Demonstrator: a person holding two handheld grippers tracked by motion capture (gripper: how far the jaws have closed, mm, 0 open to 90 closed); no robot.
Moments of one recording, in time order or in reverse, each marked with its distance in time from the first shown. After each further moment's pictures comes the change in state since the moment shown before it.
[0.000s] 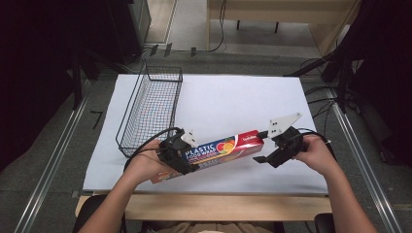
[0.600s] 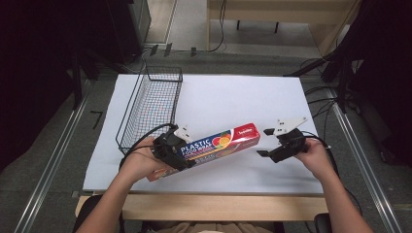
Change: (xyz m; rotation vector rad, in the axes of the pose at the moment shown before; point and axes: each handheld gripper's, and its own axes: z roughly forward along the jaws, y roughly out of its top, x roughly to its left) left arm 0.007 -0.004 -0.014 -0.033 0.010 -0.036; right arm -0.025 -0.047 0.026 -0.066 -0.126 0.111
